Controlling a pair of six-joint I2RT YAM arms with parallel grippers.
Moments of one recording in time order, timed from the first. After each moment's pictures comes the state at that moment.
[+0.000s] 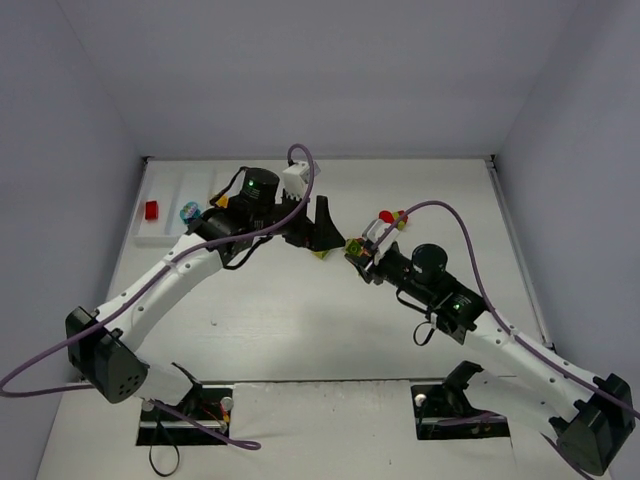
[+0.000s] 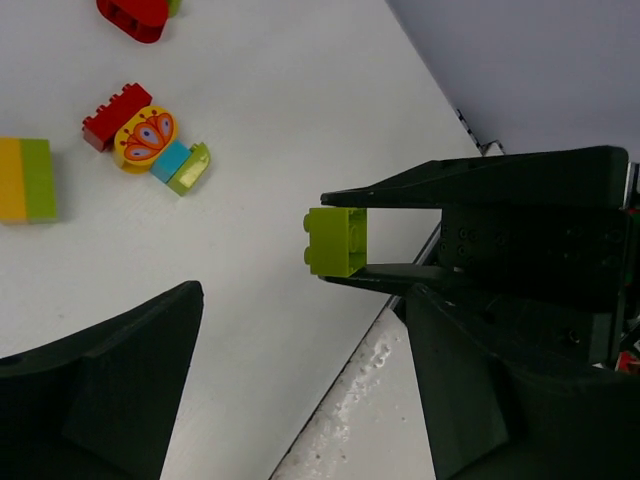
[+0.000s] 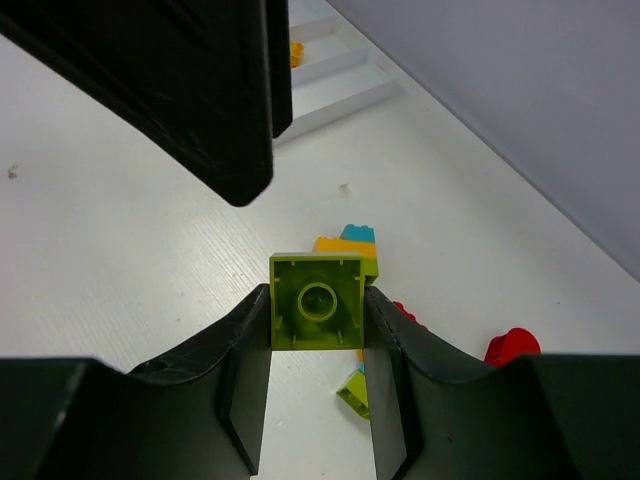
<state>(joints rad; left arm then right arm) -0.64 1.40 1.39 -0.49 0.47 -0.41 0.70 0.91 0.63 0.13 -0.14 -0.25</state>
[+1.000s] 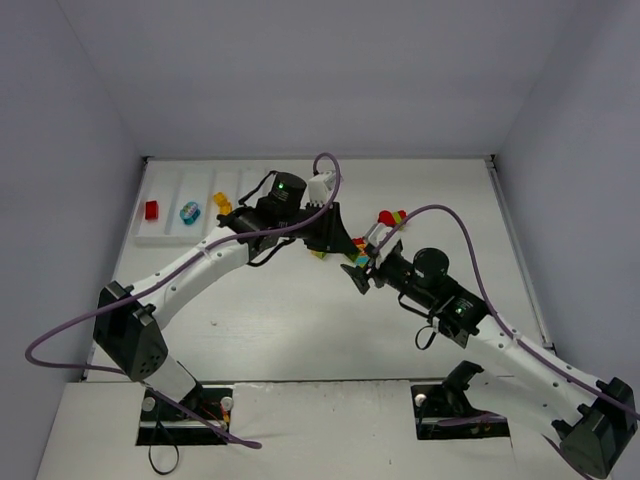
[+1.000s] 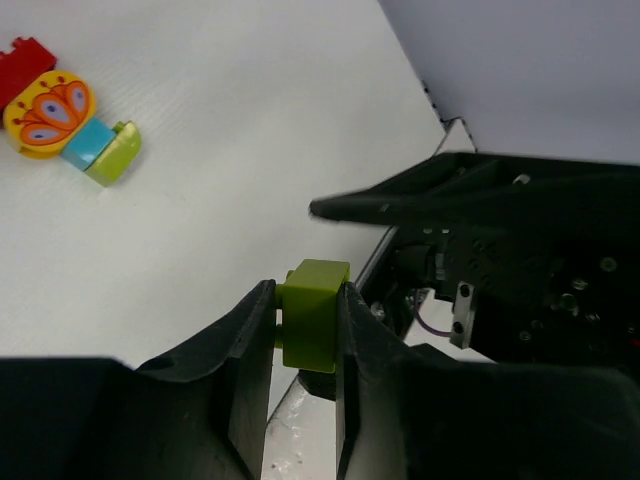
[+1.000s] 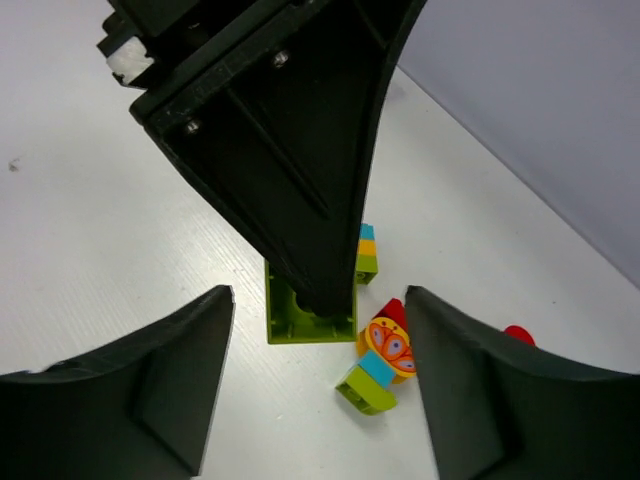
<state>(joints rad) -0.70 1.56 1.41 -0.39 0.56 -0.55 0.72 0.87 0.61 0.12 -0.13 -0.26</state>
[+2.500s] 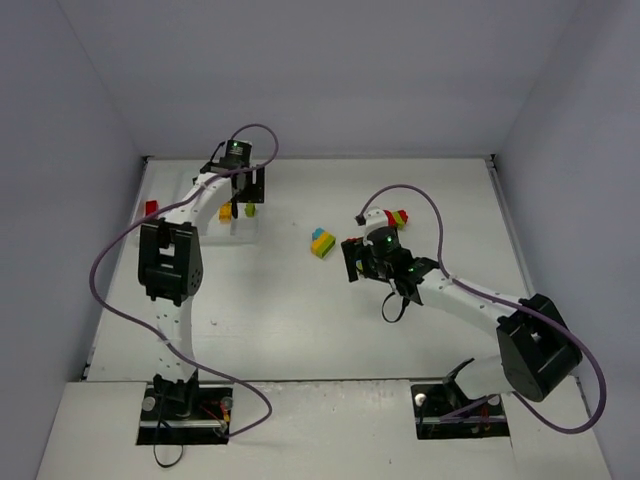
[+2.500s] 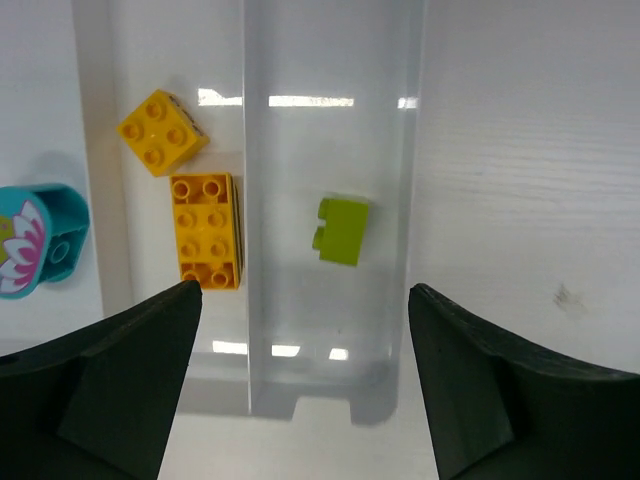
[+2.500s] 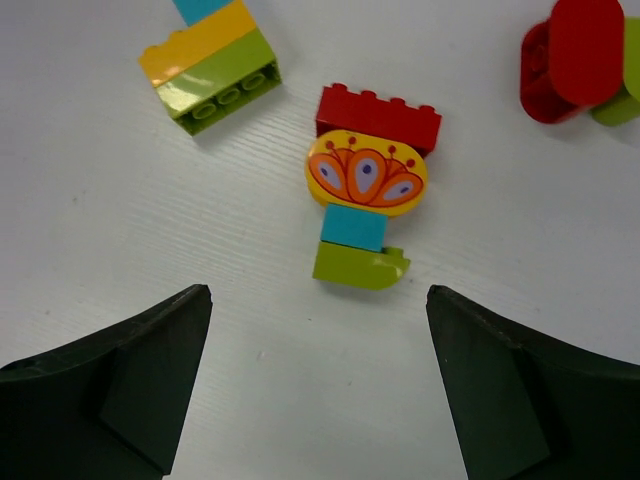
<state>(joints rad) -0.22 2.13 1.82 -0.60 -0.19 -0.17 0.63 1.38 0.72 -0.04 0.21 0.19</state>
